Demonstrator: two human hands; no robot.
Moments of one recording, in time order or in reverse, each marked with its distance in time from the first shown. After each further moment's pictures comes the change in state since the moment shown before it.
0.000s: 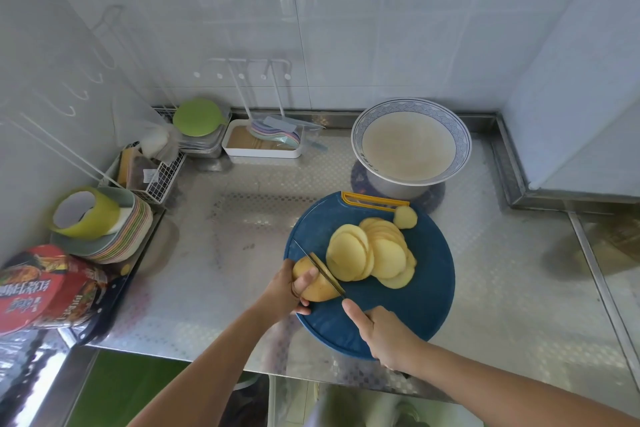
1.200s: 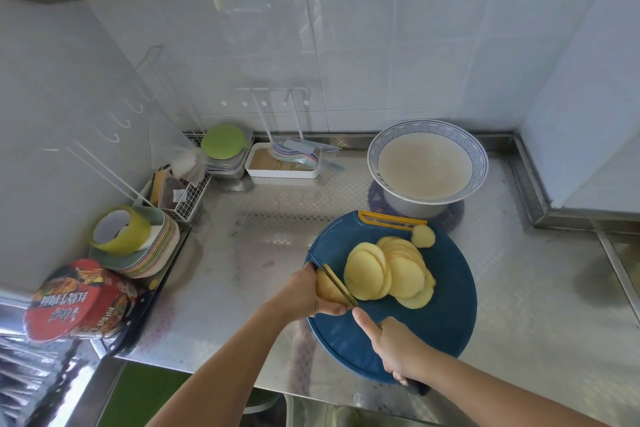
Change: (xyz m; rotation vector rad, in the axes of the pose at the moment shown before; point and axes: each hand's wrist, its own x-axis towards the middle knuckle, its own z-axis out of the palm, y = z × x) left_hand 0.008 0.020 -0.018 0.324 -0.002 0.096; right_hand 0.001 -0.026 -0.007 0.047 -0.055 0.171
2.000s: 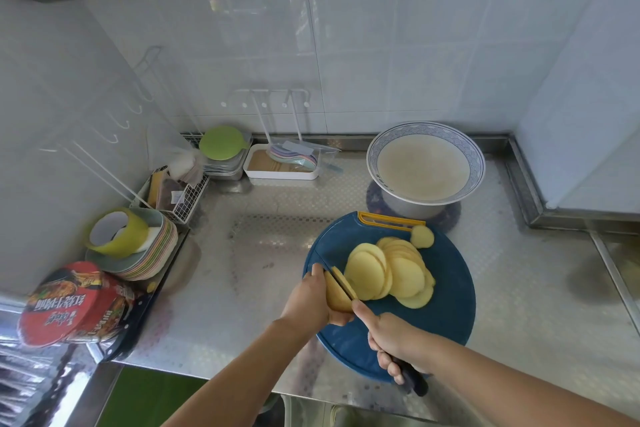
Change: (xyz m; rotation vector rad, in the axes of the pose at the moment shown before) left_hand -0.002 0.006 0.022 0.244 0.137 0.005; right_hand -0.003 -0.014 -0.007 0.188 -0.173 0.109
